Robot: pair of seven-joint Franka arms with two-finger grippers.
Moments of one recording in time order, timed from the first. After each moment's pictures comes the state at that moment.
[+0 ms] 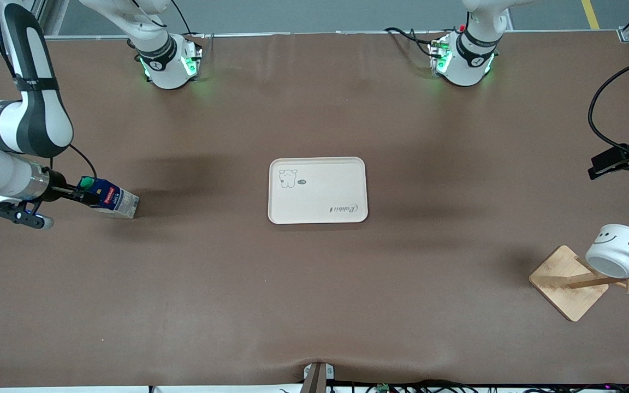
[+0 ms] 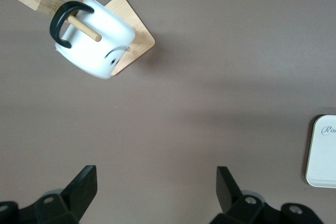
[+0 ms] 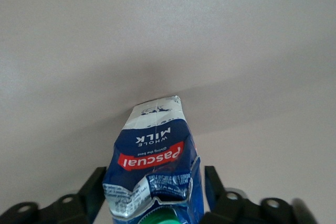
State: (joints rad) left arm 0.20 0.16 -0.19 -1.40 0.06 1.55 -0.04; right arm -0.13 0.21 -0.02 -1.99 -0.03 2.04 0.18
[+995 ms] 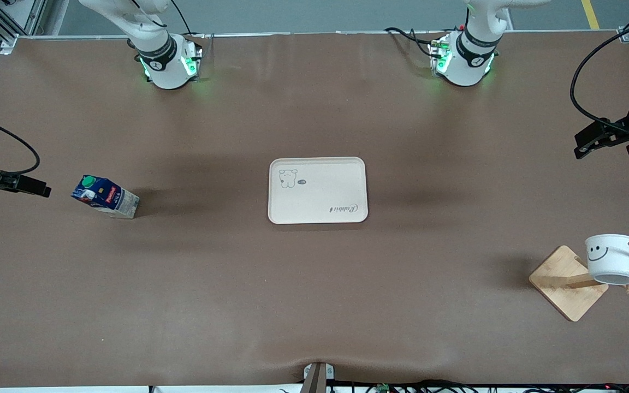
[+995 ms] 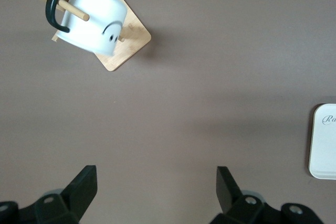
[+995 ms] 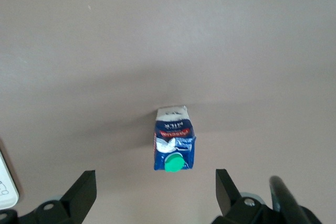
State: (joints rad) left arm -0.02 0.00 0.00 -1.59 0.06 1.62 -0.04; right arm -0.10 0.24 0.00 -1.43 -0.03 1.58 0.08
